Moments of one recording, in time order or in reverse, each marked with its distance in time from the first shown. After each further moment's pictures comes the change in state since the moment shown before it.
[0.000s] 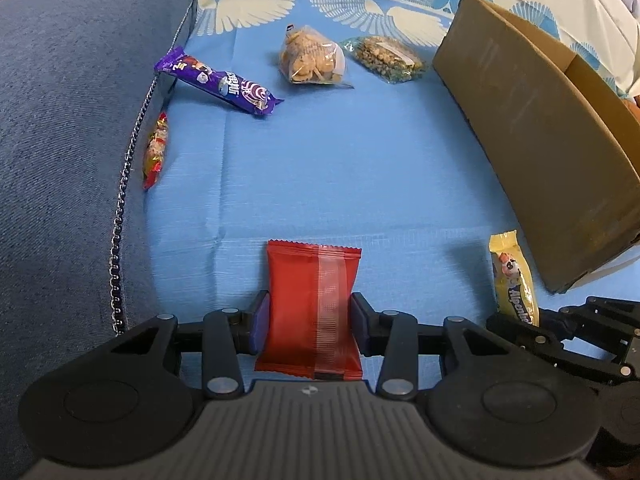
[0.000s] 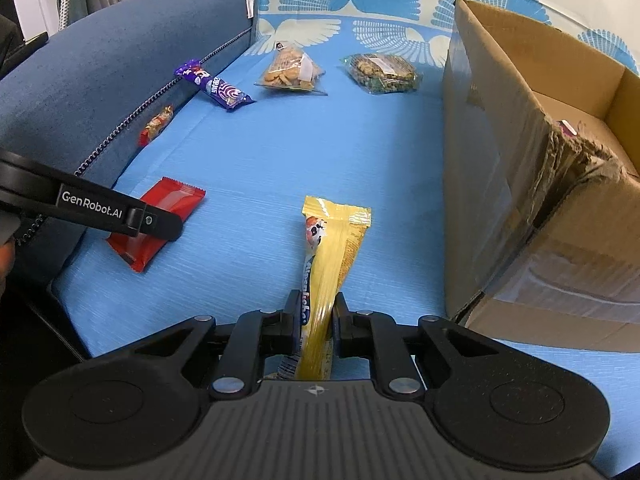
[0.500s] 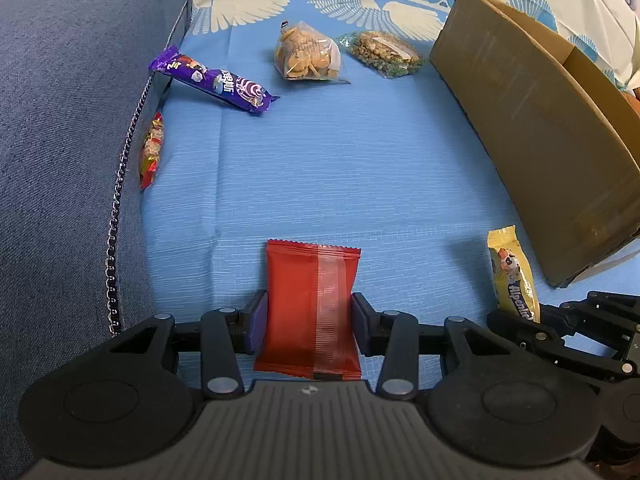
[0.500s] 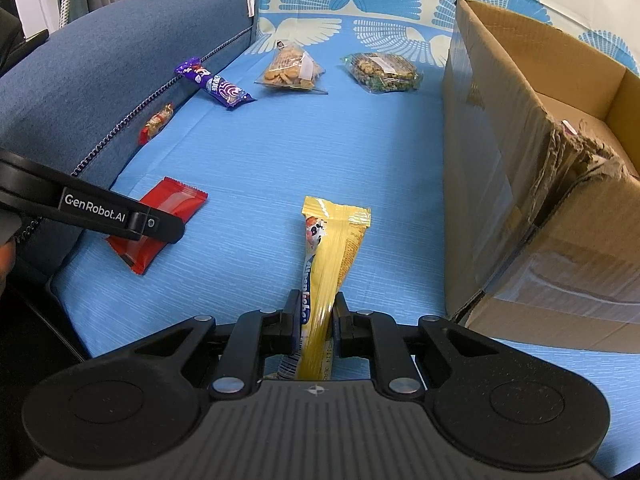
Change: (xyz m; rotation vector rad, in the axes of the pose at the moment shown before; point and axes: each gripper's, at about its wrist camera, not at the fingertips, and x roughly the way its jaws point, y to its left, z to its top) left arm 0.002 -0.002 0.001 0.013 0.006 0.002; right arm 0.001 0.000 0.000 -0.003 0.004 0.002
